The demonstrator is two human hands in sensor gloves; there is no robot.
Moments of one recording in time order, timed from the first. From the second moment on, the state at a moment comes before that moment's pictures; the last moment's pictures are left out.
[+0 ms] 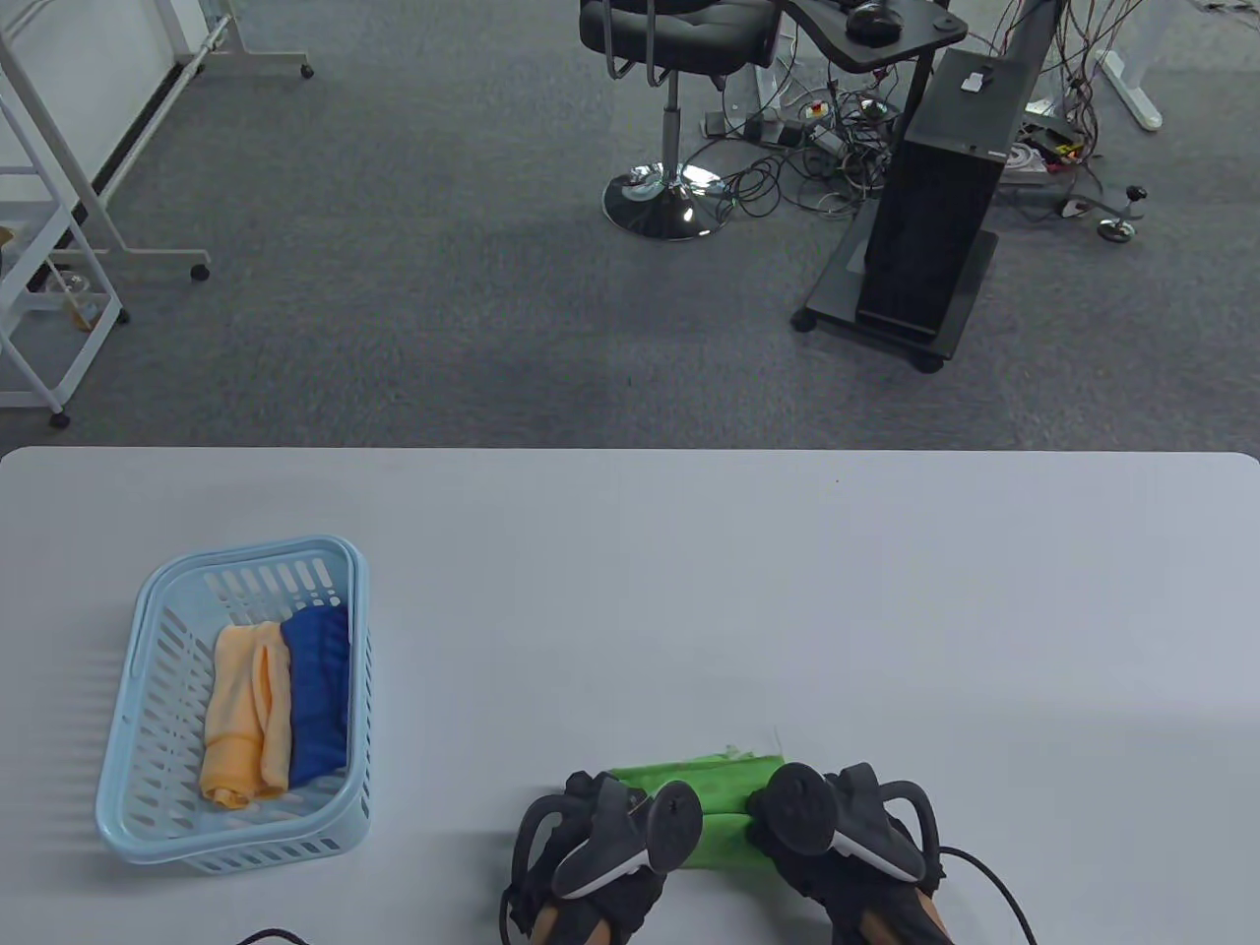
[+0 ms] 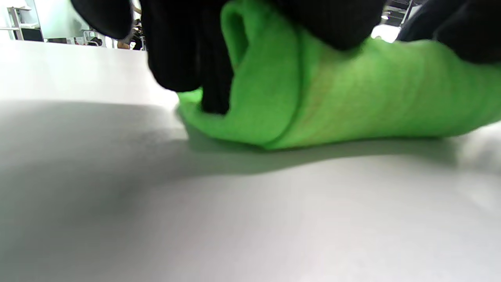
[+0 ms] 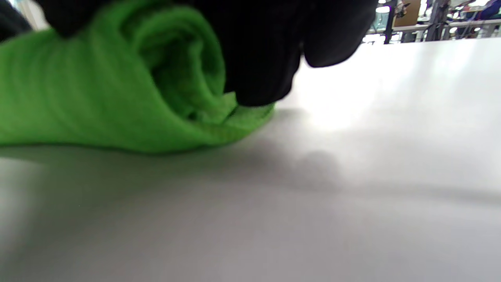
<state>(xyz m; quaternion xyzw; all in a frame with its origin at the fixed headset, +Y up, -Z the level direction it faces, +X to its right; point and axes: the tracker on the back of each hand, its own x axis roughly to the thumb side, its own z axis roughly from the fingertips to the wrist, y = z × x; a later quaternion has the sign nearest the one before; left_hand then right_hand) -0.033 -0.761 -0.241 -0.11 -0.15 0.04 0.98 0.156 -0.760 -0.253 0.12 0.09 0.99 0.06</state>
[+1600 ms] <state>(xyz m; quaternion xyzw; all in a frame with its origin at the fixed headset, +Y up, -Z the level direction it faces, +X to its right) -0.077 -0.767 -0.258 -0.18 -0.05 0.08 0.98 0.120 -0.757 -0.228 0.26 0.08 0.96 0.12</state>
